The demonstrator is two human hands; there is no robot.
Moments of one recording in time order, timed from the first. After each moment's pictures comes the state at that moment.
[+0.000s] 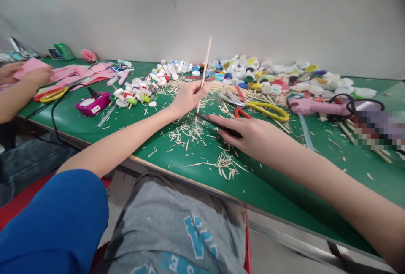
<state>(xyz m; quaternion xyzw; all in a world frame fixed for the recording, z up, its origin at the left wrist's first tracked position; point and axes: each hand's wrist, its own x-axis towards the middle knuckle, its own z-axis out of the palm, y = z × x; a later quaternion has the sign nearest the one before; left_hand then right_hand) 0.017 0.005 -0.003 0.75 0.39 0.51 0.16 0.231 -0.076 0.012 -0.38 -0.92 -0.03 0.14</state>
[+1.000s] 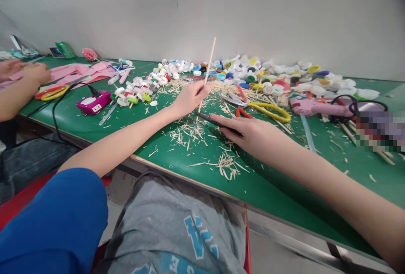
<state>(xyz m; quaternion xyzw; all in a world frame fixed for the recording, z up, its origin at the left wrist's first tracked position) 0.016 0.003 -0.003 0.77 0.40 0.47 0.15 0.233 -0.070 0.008 -0.38 -0.91 -0.05 0.12</state>
